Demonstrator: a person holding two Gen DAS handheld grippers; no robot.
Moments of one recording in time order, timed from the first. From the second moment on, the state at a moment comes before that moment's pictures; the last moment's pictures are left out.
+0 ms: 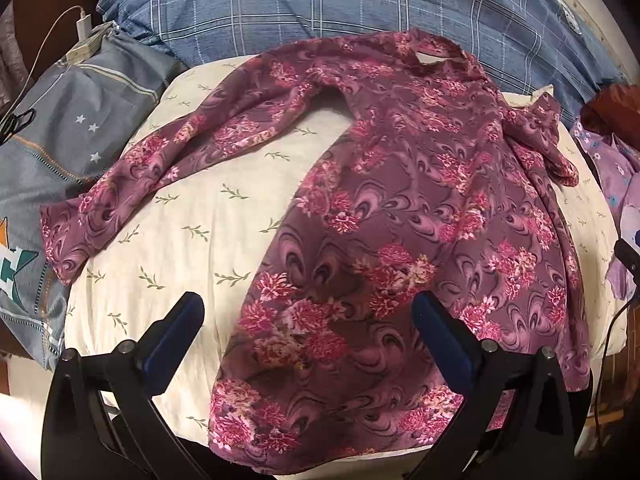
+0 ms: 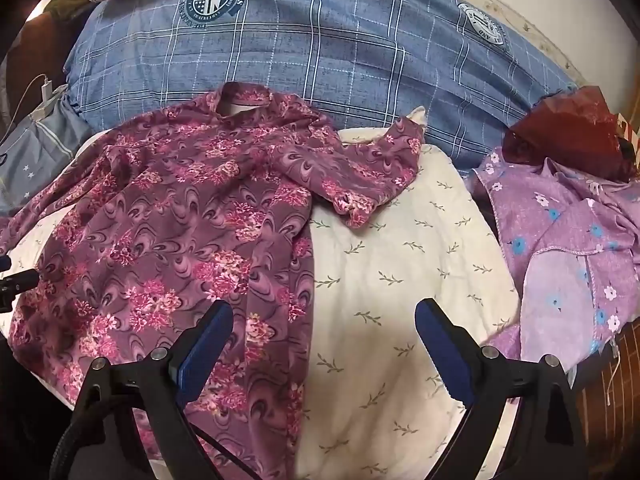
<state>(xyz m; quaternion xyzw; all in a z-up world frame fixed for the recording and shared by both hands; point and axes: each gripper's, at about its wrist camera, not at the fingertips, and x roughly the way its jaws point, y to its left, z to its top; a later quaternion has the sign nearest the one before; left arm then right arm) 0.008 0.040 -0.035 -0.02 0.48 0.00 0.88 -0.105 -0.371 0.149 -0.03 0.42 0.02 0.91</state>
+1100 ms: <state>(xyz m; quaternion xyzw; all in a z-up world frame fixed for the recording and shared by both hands) 0.009 0.020 -0.015 0.01 0.45 -0.01 0.89 -0.108 -0.381 0.154 -0.02 0.41 0.02 0.91</state>
